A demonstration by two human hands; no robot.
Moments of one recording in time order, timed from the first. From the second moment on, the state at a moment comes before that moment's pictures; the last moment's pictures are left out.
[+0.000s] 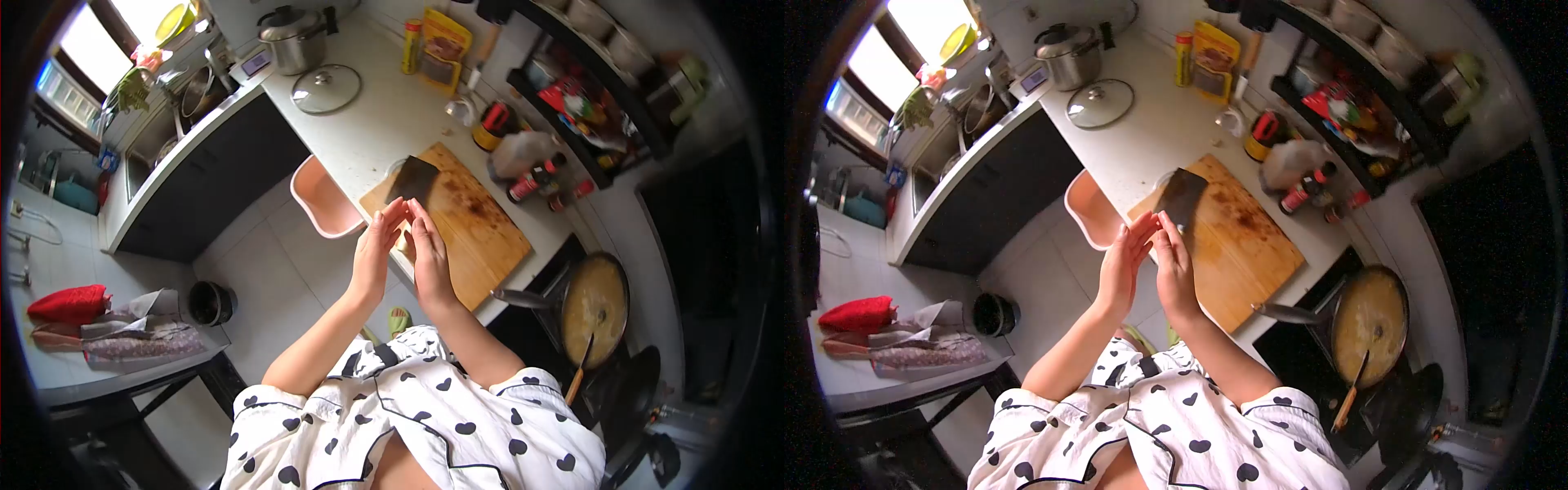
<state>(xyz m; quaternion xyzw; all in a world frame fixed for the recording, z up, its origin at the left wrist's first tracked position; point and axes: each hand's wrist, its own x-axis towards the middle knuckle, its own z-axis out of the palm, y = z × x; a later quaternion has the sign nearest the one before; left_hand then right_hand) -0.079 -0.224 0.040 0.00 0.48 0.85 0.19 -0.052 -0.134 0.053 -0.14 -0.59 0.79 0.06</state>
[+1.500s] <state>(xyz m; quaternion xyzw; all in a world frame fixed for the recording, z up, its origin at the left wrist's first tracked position) -0.592 -0.744 -0.024 -0.16 0.51 0.84 0.02 -0.619 -0.641 -0.027 -0.06 -0.56 0.80 -0.22</state>
